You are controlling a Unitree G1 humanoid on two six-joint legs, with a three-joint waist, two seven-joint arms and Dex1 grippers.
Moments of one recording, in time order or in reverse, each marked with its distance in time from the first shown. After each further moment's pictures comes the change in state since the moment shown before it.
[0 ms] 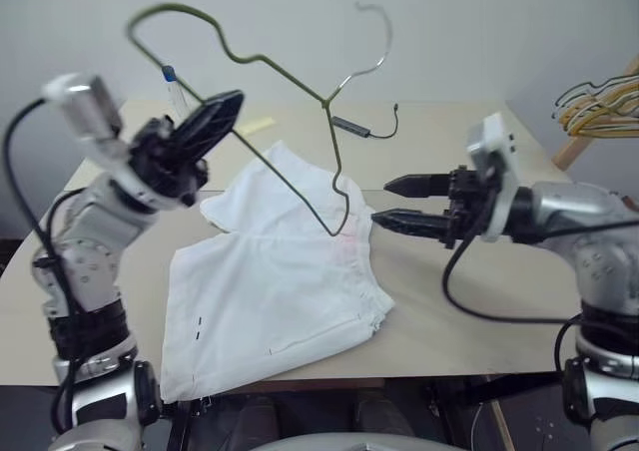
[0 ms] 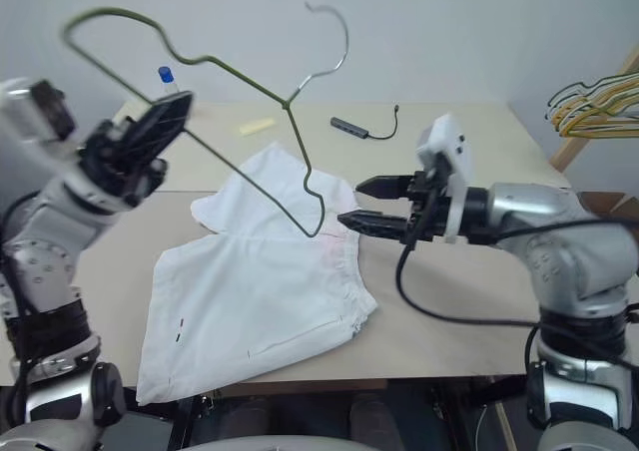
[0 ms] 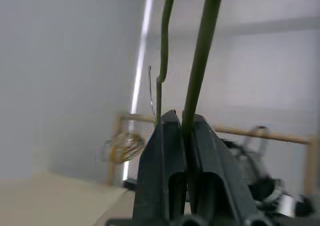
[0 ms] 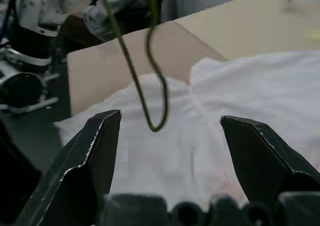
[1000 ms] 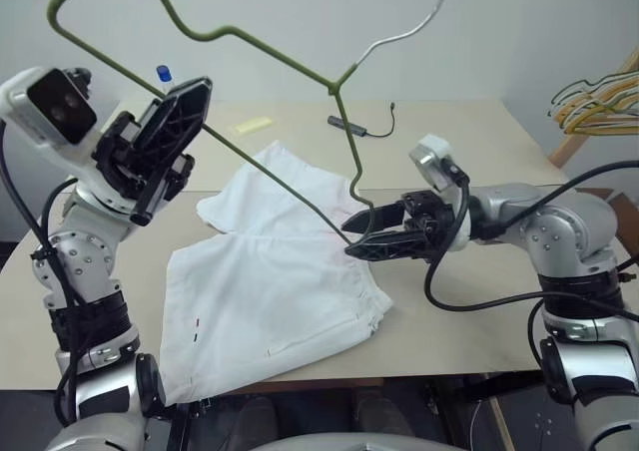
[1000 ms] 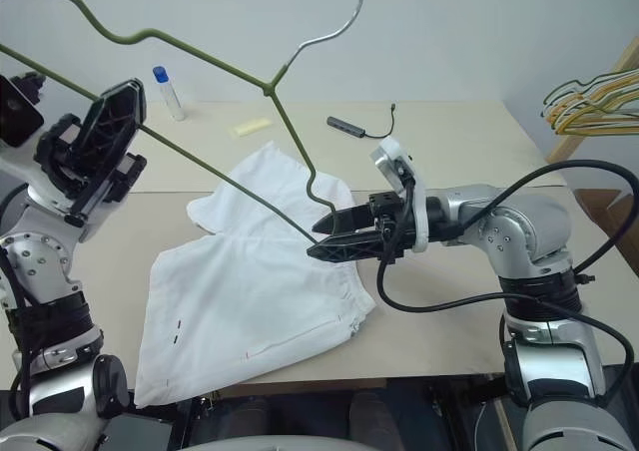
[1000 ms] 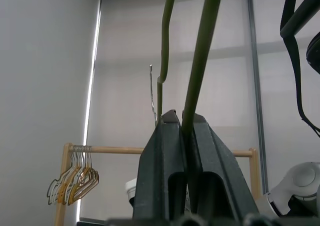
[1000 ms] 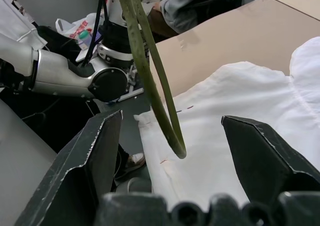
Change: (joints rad) left arm -0.036 -0.061 -0.017 0.044 -0.041 -0.029 -0.067; right arm -0.091 0.110 0.197 0.117 0.010 -0.022 0.132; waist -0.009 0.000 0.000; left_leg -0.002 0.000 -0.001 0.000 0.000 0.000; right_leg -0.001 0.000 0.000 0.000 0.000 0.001
